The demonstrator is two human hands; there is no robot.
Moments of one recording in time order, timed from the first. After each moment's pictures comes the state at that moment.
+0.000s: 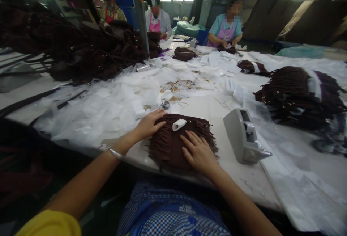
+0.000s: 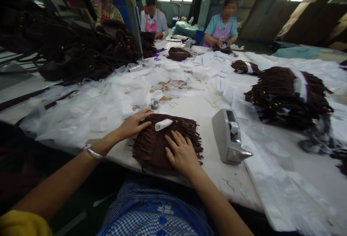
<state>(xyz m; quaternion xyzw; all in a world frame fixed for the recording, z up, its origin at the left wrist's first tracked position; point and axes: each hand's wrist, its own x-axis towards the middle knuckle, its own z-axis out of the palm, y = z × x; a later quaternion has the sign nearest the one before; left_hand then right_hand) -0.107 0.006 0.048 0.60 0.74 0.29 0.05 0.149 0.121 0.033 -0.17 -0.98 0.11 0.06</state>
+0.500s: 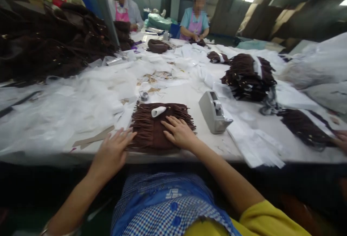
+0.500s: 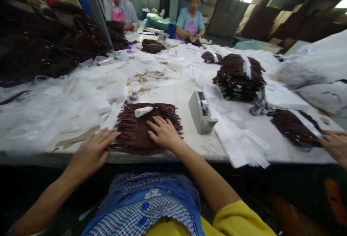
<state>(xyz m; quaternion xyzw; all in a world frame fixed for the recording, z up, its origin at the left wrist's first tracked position) -0.034 -0.103 0.038 0.63 0.76 0.18 -0.07 0.151 0.118 0.035 -0.16 -0.98 0.09 0.06</state>
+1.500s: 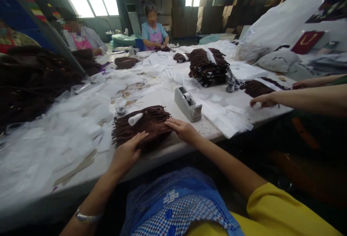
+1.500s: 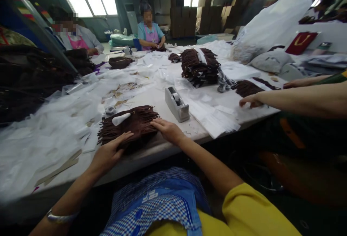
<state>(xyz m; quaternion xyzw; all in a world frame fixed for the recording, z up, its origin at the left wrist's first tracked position) 0.004 -0.029 0.042 0.69 0.69 0.19 0.09 0.243 0.145 0.014 -0.20 -0.94 0.12 0.23</state>
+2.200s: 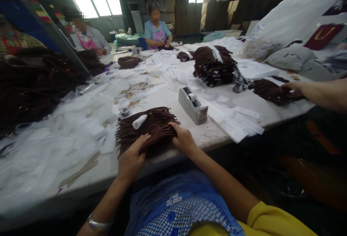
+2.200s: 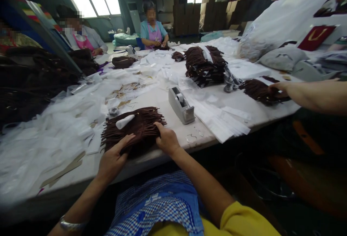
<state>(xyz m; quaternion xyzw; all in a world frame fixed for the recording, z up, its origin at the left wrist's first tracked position) 0.015 -0.031 0.027 0.64 0.72 0.25 0.08 0.210 0.108 0.011 -0.40 -0.85 0.23 0.24</state>
